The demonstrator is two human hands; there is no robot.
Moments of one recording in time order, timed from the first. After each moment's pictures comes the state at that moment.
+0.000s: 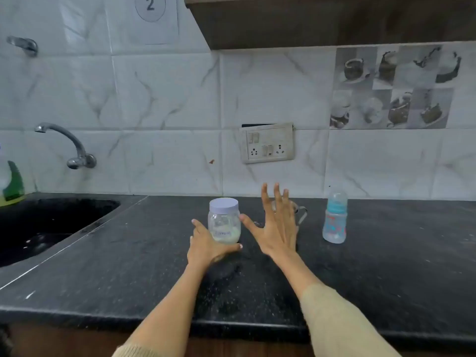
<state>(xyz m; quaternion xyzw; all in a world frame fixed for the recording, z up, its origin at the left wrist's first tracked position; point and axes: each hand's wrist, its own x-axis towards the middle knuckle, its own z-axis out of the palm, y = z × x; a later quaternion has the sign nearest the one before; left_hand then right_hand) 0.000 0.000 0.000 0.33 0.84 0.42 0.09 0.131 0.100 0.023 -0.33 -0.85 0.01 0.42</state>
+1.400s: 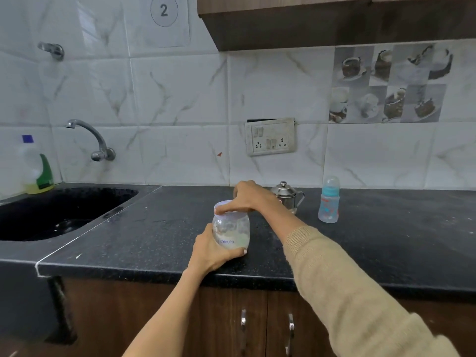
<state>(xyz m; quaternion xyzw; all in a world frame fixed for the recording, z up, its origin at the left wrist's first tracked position) 0.042 -0.084 -0.020 0.43 0.77 0.47 0.04 0.129 0.008 0.109 -0.32 -0.93 0.11 0.14</state>
